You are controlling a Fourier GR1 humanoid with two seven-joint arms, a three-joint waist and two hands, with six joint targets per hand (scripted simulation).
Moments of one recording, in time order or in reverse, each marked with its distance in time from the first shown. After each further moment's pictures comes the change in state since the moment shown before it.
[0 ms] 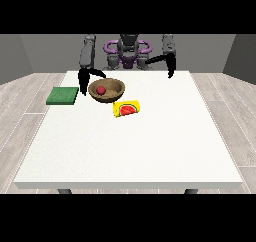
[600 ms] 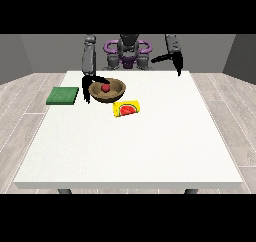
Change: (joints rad) left arm 0.028 0.058 0.057 -0.072 0.034 -0.077 -0.007; right arm -0.101 -0.014 -0.003 0.272 -0.006 -0.012 -0.165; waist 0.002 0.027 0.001
